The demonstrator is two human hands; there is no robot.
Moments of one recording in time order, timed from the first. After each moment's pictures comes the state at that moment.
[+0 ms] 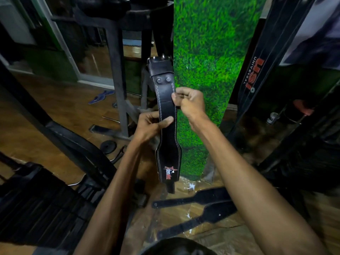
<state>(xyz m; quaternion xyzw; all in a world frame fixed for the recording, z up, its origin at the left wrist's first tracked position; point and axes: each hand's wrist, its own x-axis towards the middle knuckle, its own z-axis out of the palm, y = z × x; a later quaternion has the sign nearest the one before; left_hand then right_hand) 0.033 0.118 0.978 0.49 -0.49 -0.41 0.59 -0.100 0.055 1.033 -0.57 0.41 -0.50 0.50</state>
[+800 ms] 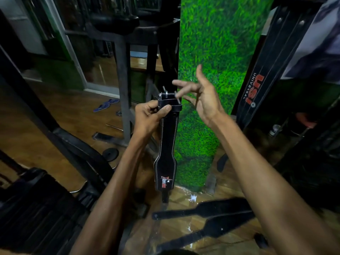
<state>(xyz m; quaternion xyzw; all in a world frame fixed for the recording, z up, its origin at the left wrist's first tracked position) 0.049 0.103 1.021 0.48 -0.53 -0.27 0.65 -0.122 0.059 1.096 -0.63 0.32 -0.43 0.56</state>
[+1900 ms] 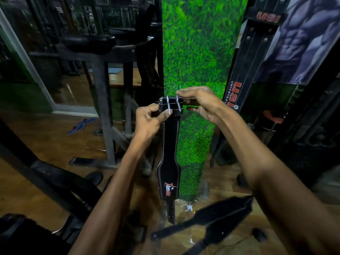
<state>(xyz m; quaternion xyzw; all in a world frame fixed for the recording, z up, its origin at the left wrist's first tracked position) 0.070 0.058 1.042 0.39 -0.59 -0.32 0.63 -0.114 0.042 1.129 -0.59 0.47 -0.42 0.51</state>
